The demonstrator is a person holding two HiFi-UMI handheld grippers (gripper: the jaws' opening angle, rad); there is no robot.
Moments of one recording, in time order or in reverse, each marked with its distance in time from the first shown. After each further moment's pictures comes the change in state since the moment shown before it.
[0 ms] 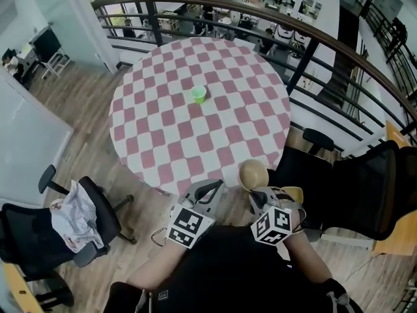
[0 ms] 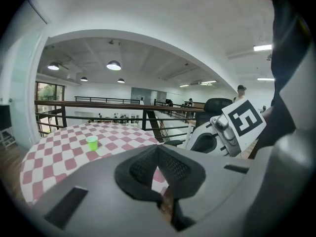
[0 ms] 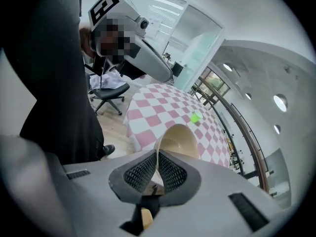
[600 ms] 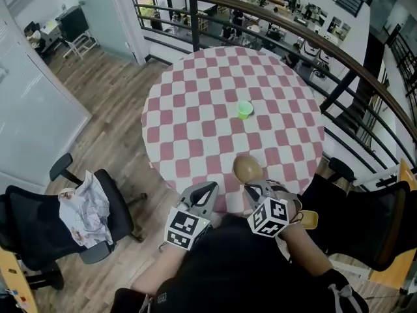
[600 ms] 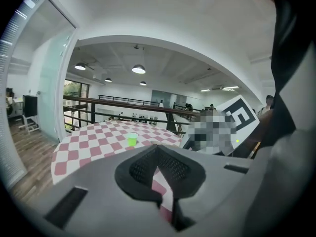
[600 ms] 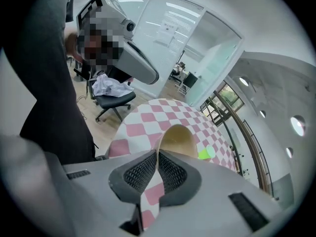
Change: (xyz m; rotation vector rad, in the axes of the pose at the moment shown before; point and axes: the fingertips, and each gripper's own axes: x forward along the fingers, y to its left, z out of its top) left arm -0.087 0.149 -0.017 -0.126 -0.042 0.199; right arm 0.091 -0.031 0.162 -0.150 -0.094 0.087
